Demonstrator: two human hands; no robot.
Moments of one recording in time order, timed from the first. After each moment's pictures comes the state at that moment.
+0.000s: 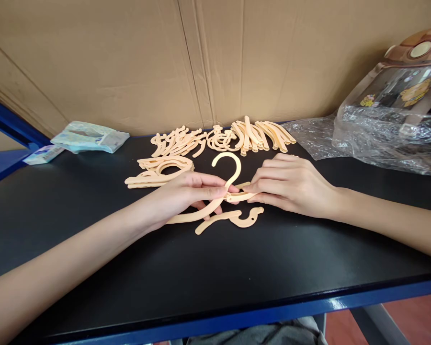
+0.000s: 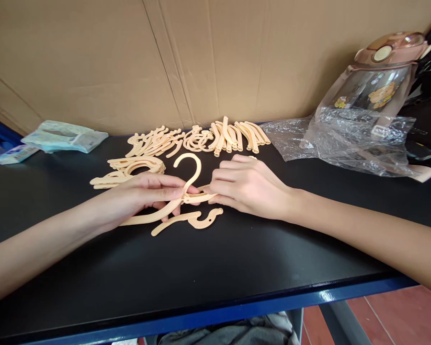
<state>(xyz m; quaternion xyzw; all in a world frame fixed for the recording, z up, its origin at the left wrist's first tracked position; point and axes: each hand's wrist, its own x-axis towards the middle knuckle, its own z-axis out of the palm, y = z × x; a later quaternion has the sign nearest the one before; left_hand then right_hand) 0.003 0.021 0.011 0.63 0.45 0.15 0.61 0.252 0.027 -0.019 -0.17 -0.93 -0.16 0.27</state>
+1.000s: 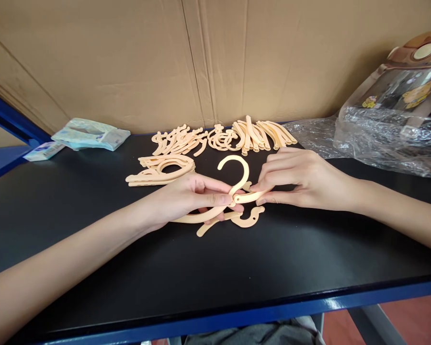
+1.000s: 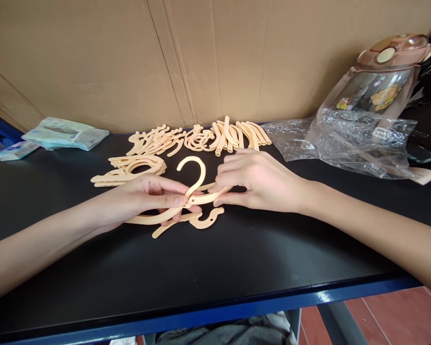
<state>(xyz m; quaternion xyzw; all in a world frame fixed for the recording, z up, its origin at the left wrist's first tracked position) 0.002 0.017 0.013 0.66 0.40 0.12 0.62 0.261 0.028 0.004 -0.18 -0.95 0.06 0.23</state>
